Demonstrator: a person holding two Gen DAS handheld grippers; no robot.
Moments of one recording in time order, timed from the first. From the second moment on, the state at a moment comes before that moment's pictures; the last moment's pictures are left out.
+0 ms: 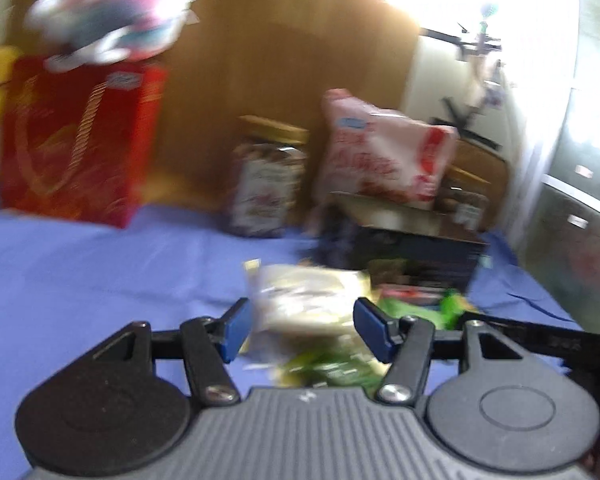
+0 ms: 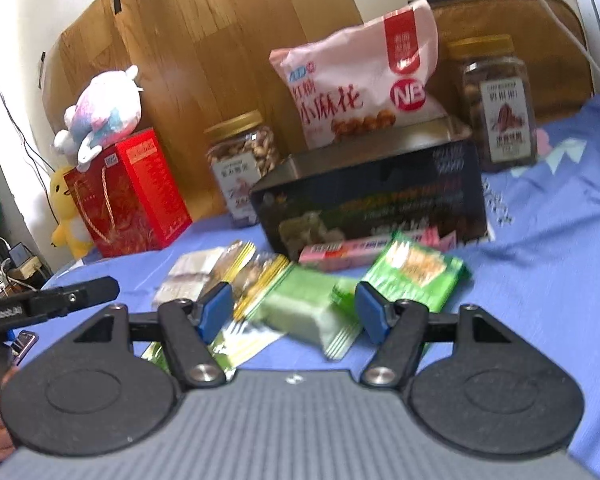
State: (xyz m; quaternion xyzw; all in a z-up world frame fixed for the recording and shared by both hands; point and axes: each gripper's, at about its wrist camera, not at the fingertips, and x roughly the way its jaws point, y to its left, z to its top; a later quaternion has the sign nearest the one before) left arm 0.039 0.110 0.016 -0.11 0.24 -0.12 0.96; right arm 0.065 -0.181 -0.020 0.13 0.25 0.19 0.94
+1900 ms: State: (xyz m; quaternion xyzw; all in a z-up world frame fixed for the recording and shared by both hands) left arm 0.040 0.130 0.001 -0.23 0.29 -0.20 0.91; right arm 0.015 -0.159 0.041 -0.19 0.22 0.21 0.93
